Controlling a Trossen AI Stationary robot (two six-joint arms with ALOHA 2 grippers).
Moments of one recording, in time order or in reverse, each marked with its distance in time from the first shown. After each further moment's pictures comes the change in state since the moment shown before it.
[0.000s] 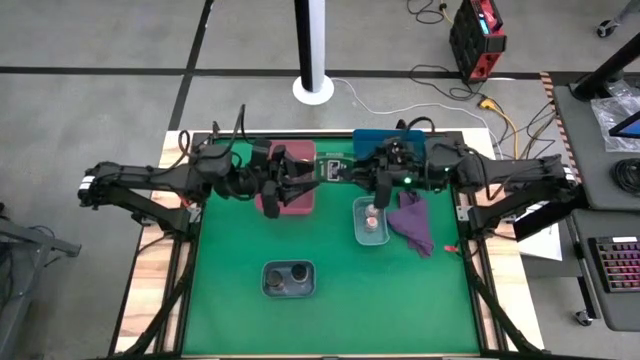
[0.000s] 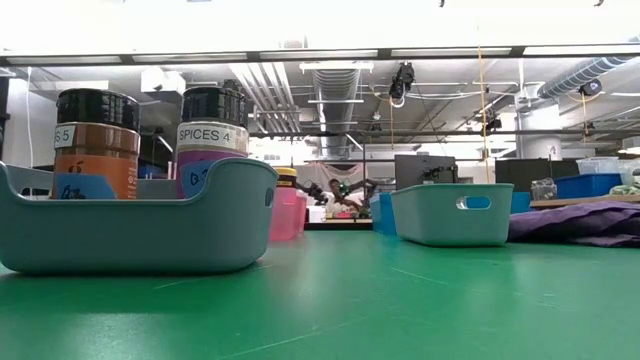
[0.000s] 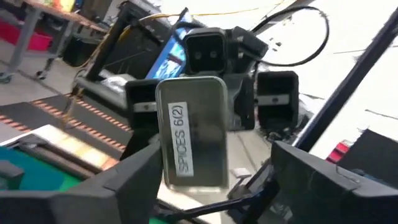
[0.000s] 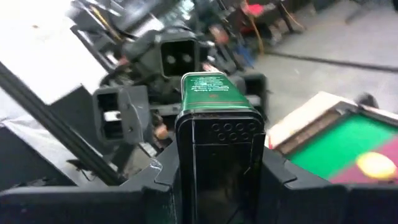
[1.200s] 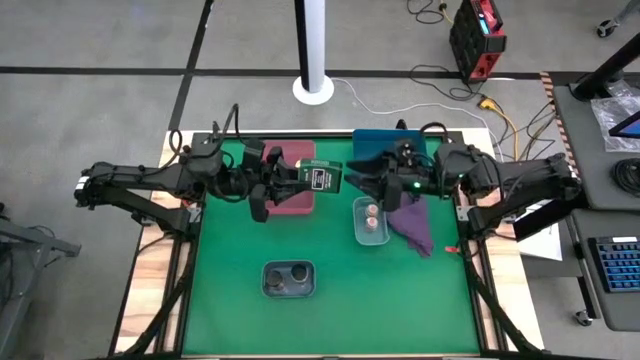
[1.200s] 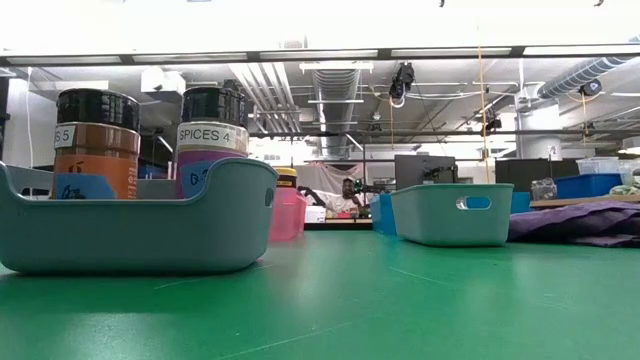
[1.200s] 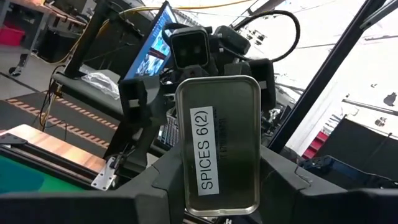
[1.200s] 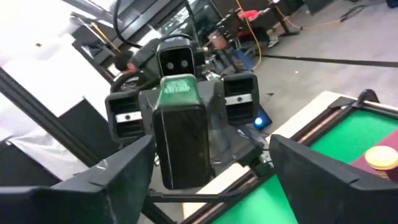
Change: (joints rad) left arm -0.001 -0.040 0.001 -0.039 0.062 0.002; right arm 0.085 -0.037 -0.001 -0.027 0.100 0.060
